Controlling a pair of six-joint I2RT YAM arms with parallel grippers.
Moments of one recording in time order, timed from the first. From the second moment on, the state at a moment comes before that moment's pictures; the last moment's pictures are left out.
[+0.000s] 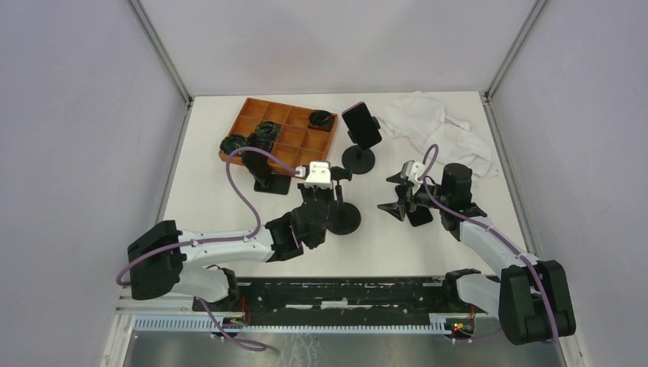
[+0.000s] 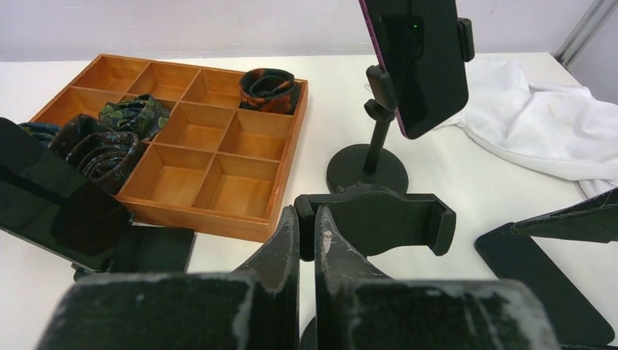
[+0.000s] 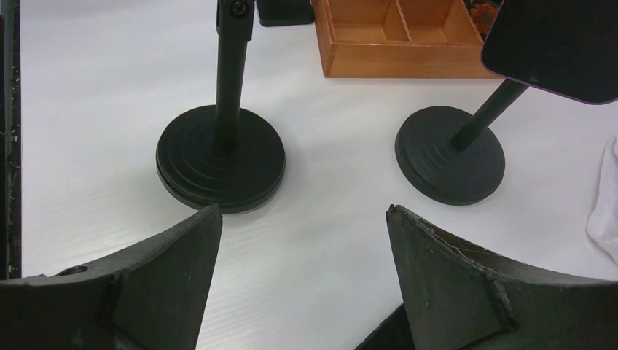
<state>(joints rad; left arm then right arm) -1.20 1.32 0.73 0.55 -1.09 -0.11 0.15 1.11 0.44 0.27 -0.99 -0.47</state>
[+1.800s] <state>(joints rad) -0.94 0.90 0.80 -0.02 -0.38 -0.30 0.14 1.12 0.44 0.25 -0.98 -0.49</state>
